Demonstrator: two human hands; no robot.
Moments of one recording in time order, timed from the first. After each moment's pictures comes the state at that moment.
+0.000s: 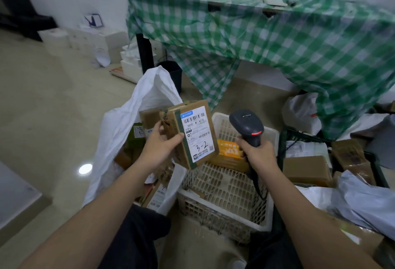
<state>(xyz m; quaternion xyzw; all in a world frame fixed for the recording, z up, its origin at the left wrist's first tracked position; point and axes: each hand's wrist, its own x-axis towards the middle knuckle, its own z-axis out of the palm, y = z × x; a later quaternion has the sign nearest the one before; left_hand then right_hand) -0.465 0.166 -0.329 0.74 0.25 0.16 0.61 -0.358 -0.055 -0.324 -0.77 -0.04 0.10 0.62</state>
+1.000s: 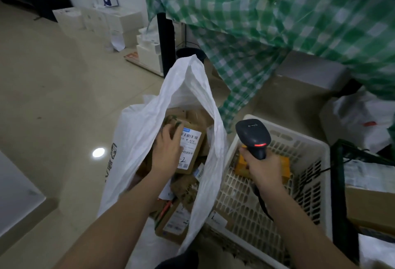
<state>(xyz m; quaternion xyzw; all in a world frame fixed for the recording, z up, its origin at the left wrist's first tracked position) -0.392 0.303 -0.459 0.95 0.24 0.17 0.06 -0.314 0.076 -0.400 -0.79 -0.02 0.10 0.61</state>
